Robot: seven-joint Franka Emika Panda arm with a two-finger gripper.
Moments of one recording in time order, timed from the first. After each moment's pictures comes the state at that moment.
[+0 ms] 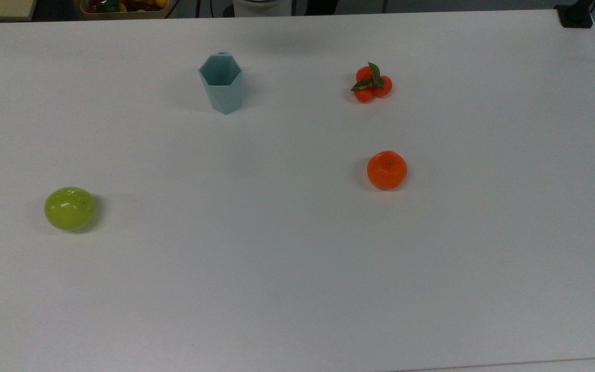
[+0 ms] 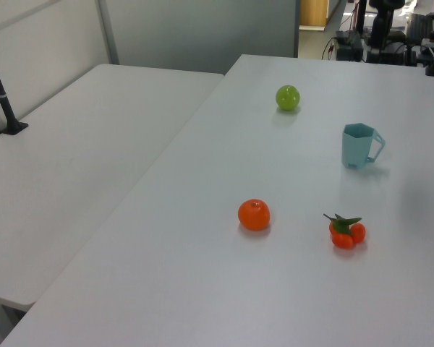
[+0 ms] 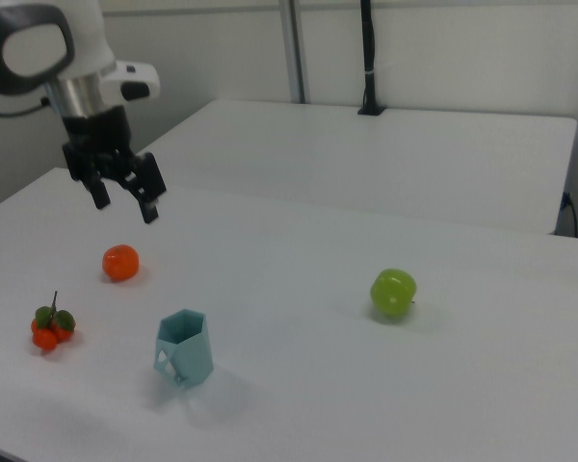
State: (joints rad) arm -0.02 -0.27 -0.01 -1.89 0.03 1.66 -0.04
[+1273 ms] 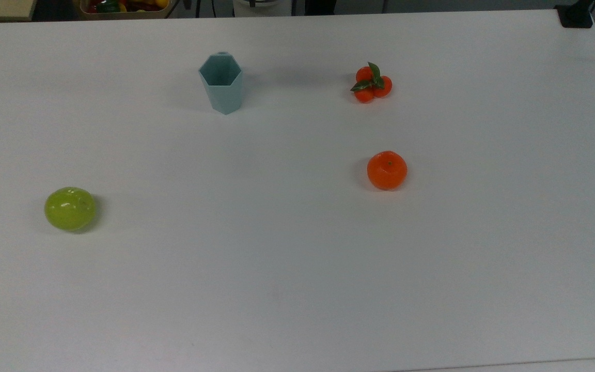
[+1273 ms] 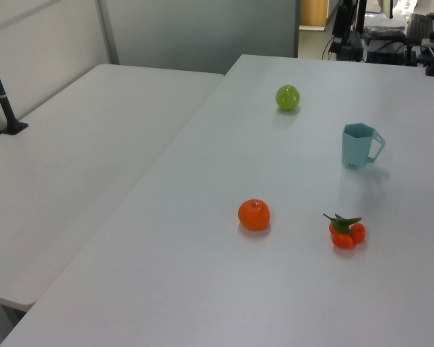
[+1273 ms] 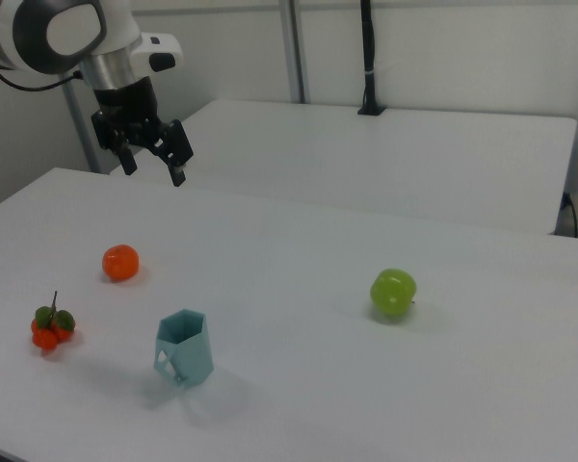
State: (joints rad) arm -0.02 -0.08 0.02 -1.70 0.06 1.75 -0.07
